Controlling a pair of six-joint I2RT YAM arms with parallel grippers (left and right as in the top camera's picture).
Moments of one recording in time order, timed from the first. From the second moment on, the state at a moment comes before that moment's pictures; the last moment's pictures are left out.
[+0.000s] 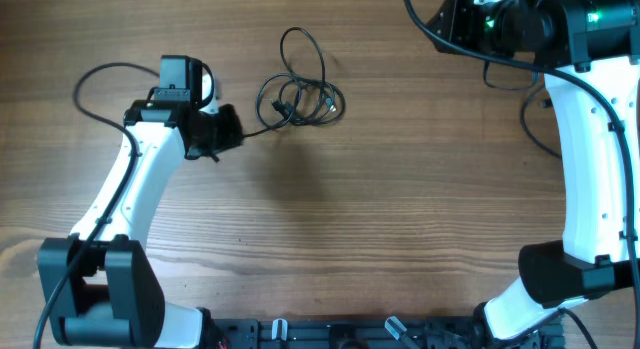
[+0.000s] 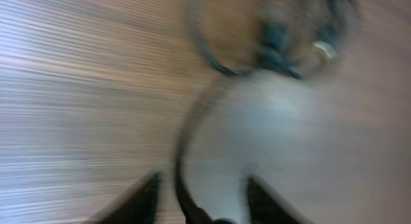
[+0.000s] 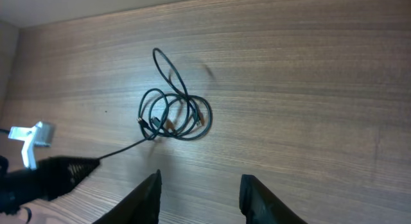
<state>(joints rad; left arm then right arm) -0.06 1.63 1.17 -0.77 0.33 -0.31 0.16 1.80 2.20 -1.33 -0.26 0.24</state>
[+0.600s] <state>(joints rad) -0.31 1.63 1.26 -0.61 0.40 -0.29 0.16 1.82 2.20 -1.34 -0.26 0.24</state>
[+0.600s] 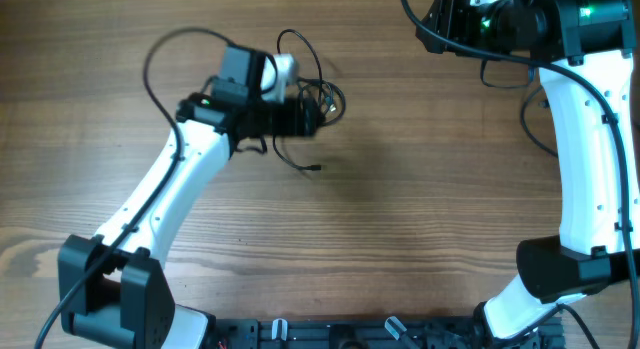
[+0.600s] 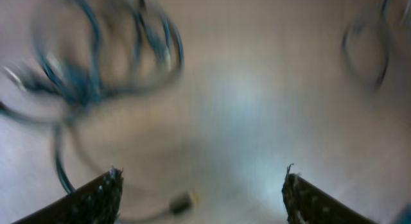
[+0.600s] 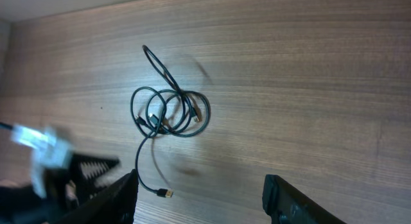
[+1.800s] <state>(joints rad) -0.41 2.14 1.29 0.04 -0.23 -0.63 0.16 1.84 2.20 -1.35 -0.26 0.24</state>
